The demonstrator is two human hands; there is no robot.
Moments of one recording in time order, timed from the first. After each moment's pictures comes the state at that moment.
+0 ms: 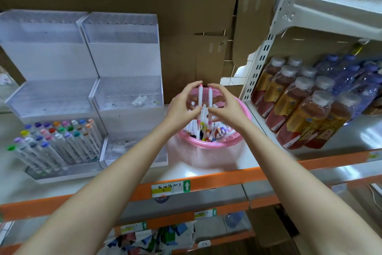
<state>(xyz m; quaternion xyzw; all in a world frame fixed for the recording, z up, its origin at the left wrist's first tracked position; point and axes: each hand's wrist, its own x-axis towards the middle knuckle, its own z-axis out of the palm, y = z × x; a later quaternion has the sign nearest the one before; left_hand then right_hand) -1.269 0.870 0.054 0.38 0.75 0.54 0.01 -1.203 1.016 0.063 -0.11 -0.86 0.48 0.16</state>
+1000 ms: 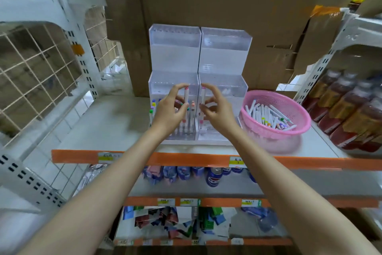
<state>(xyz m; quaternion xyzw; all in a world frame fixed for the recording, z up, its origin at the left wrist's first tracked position) -1.247 0.594 0.080 0.31 0.79 0.50 -0.15 -1.206 0.752 0.083 0.00 -0.85 0.49 0.22</state>
